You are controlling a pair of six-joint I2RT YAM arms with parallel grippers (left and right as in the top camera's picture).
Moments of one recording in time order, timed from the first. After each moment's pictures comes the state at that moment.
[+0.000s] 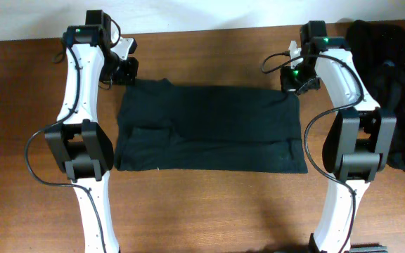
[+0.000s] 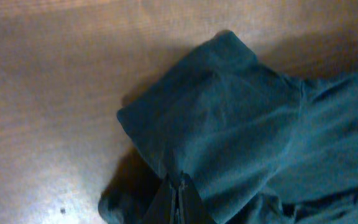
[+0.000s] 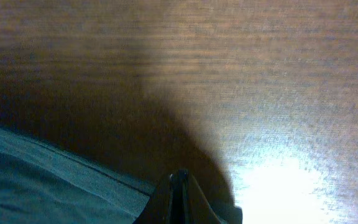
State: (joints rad) left arm -0.02 2.50 2.49 -1.40 0.26 0.15; right arm -0.05 2.24 1.93 -1.07 -0.12 -0.03
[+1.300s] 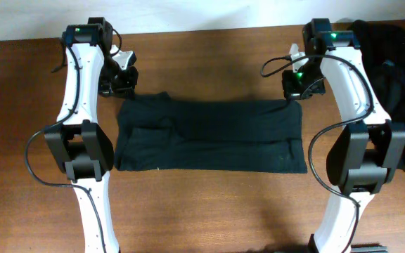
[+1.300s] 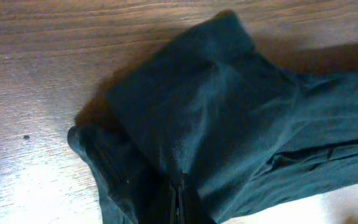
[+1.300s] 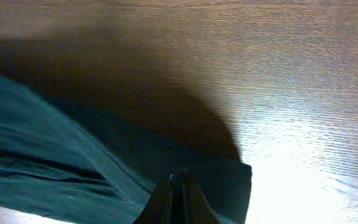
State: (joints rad) left arm -0.03 2.48 2.49 -1.59 0.26 0.08; right arm -0.02 2.12 1.93 -1.28 -0.14 -0.04
